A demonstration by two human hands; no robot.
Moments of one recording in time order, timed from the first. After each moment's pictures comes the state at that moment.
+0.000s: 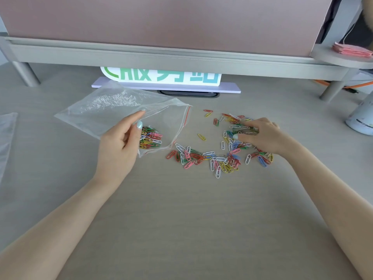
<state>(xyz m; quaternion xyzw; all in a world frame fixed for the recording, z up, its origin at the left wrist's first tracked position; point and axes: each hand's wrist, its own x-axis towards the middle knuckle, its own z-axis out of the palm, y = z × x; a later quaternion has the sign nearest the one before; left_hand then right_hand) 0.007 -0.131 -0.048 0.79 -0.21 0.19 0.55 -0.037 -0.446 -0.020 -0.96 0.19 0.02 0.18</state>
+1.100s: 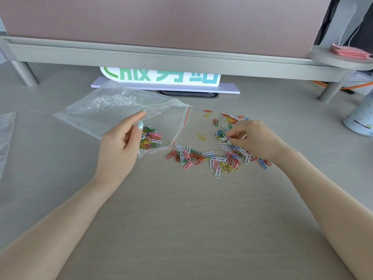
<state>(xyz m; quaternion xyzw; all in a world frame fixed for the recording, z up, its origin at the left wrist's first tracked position) 0.007 -0.132 -0.047 0.79 -0.21 0.19 0.54 -0.042 -0.420 -0.017 -0.98 0.03 -0.06 0.21</state>
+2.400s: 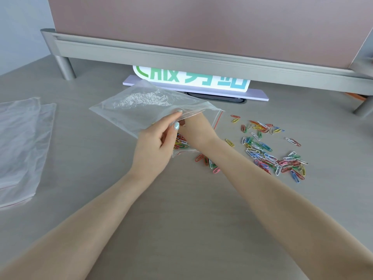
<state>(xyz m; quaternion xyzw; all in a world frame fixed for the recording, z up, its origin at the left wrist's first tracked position) 0.010 -0.132 -0.044 0.78 -0.23 0.21 0.55 0.052 -0.254 -0.030 -0.94 -0.08 -0.09 0.33</state>
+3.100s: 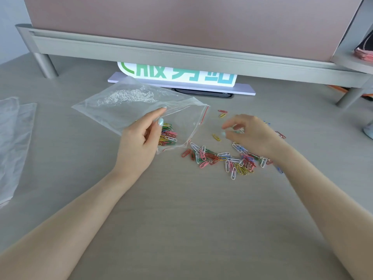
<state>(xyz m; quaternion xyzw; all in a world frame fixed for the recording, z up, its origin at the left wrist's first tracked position) 0.013 -0.132 -0.049 0.78 -0.23 0.21 0.55 -0.021 -0.383 -0.013 -0.96 0.04 -0.05 0.29</state>
